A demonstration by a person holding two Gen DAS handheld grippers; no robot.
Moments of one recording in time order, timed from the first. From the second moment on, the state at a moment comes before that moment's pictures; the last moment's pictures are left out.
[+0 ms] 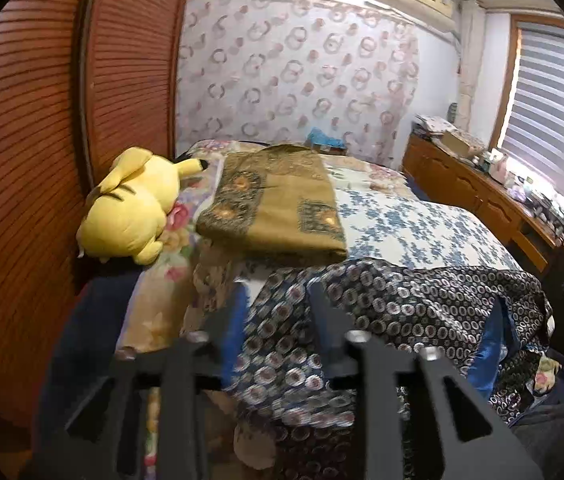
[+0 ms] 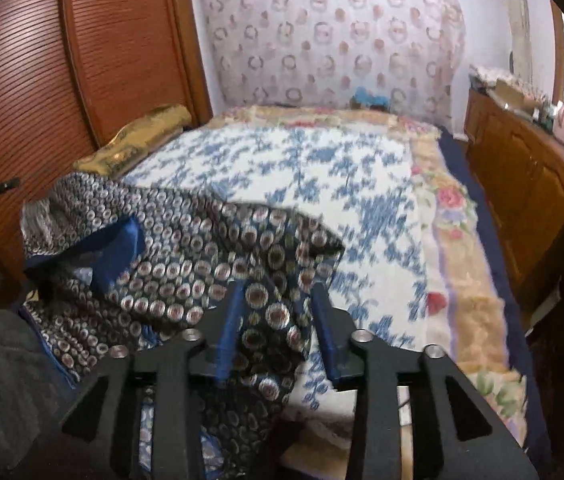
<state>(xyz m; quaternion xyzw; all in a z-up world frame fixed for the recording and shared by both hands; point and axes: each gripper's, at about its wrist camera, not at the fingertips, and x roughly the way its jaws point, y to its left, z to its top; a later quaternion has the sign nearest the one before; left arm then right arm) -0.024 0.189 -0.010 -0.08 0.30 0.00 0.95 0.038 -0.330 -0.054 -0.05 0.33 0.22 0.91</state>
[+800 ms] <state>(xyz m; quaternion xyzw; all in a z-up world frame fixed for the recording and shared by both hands) 0.100 0.183 -0.094 -0.07 0.42 -0.05 0.90 0.148 -0.306 -0.098 -0.02 0.40 0.19 0.90</state>
